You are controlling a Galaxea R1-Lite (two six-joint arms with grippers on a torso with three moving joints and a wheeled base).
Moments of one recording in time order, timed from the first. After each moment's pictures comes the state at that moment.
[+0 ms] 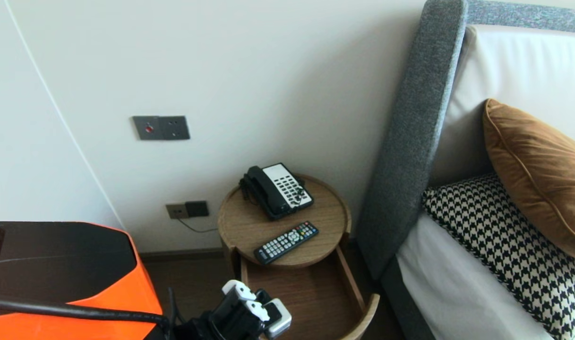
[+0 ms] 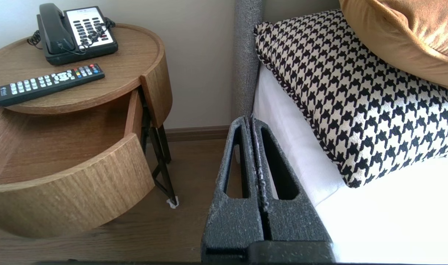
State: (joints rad) left arm -0.91 2.09 -0.52 -0.63 -0.09 0.04; right arm -0.01 0.01 0.00 0.01 0.00 0.00
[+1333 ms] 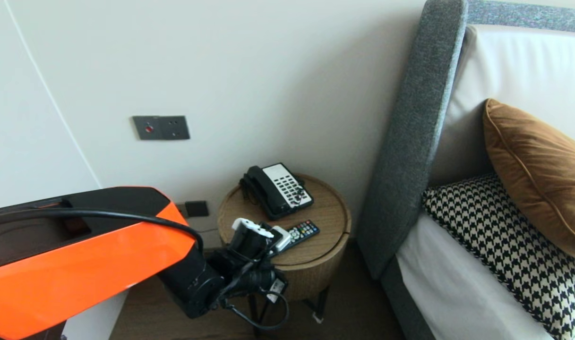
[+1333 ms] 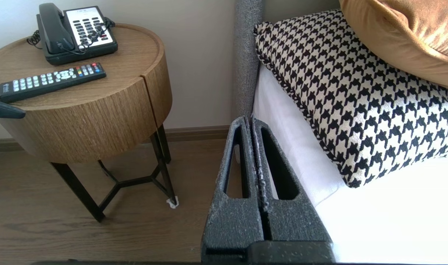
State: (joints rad) left arm -0.70 2.25 -0.91 -0.63 -0.05 0.04; right arm -0.01 0.01 0.00 0.01 0.00 0.00
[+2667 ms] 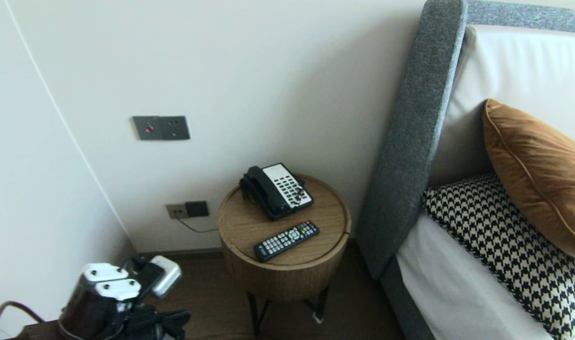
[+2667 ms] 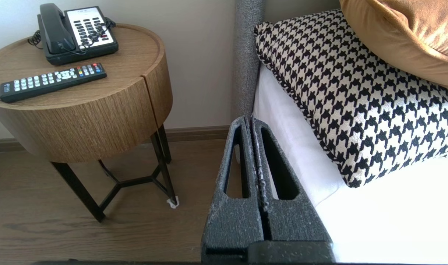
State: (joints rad) left arm -0.60 1.54 -0.19 -0.63 0.11 -0.12; right arm -0.01 0.01 0.00 0.01 0.00 0.00
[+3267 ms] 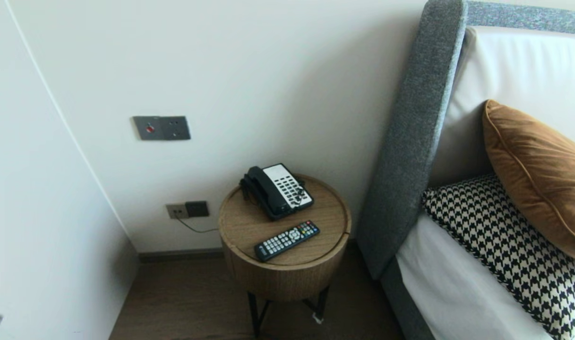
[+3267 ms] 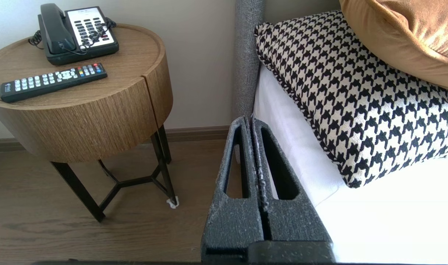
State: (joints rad) left arm -0.11 0.72 -0.07 -0.13 0.01 -0.10; right arm -0.01 0.01 0.00 0.01 0.00 0.00
